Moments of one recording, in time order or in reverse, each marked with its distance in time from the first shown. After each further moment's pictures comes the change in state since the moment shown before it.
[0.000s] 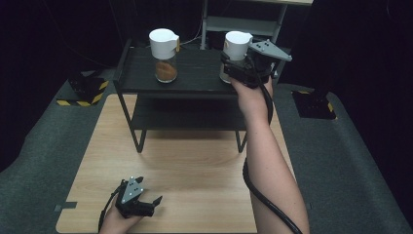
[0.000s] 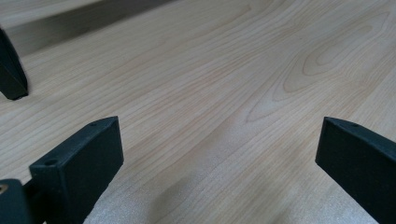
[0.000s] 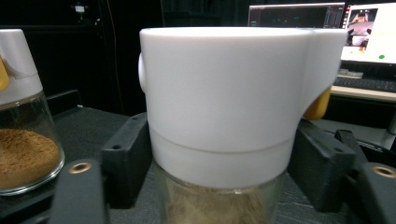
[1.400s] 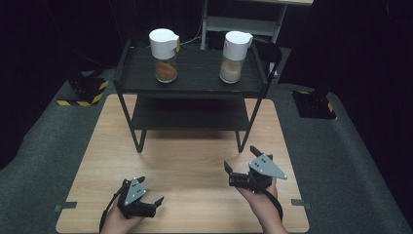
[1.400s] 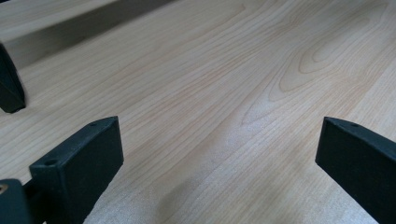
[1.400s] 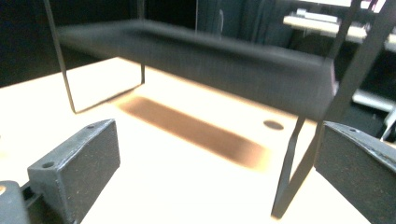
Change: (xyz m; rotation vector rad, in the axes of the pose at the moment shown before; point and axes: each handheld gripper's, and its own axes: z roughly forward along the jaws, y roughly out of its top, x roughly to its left) left arm -0.007 0.001 0.002 -0.003 0.009 0.062; right arm 0.014 -0.211 -0.142 0.161 0.081 -0.135
